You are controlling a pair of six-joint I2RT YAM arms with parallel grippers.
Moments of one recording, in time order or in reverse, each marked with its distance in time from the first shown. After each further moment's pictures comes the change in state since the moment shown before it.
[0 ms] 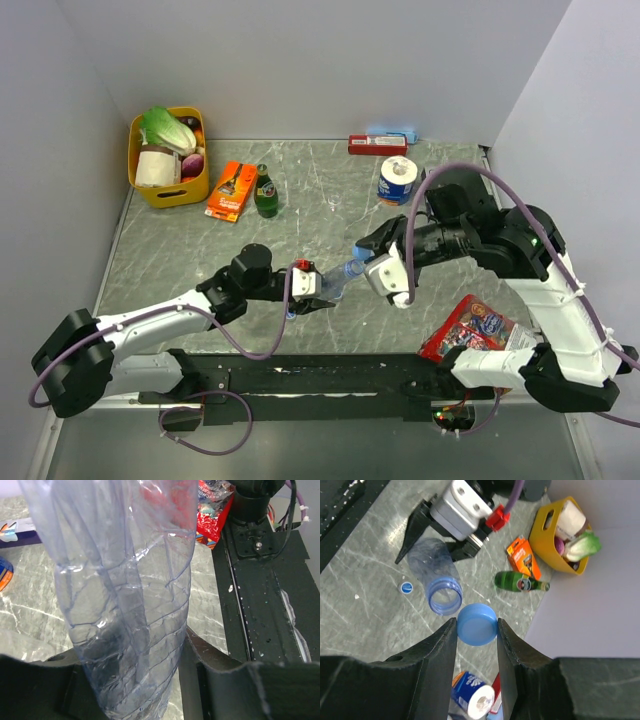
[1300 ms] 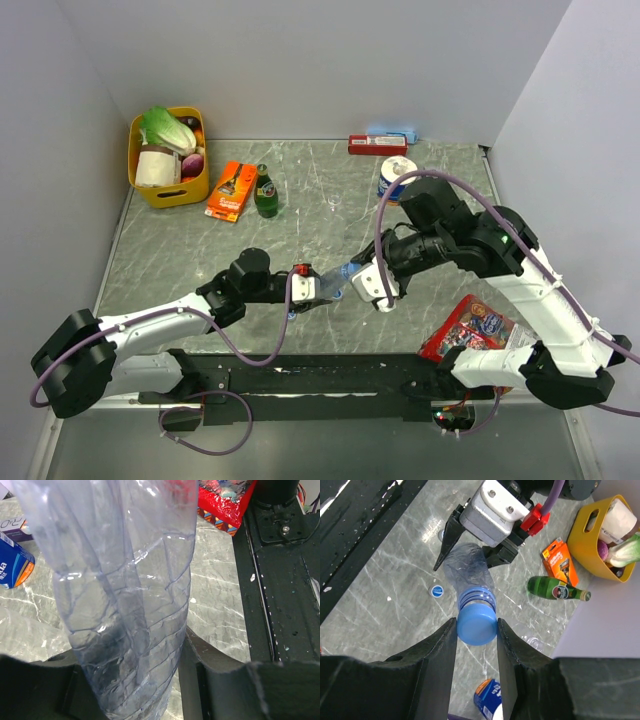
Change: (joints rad) left arm 0.001 -0.005 -0.050 0.044 -0.074 0.070; right arm 0.055 0.007 -0.117 -0.003 0.020 0.039
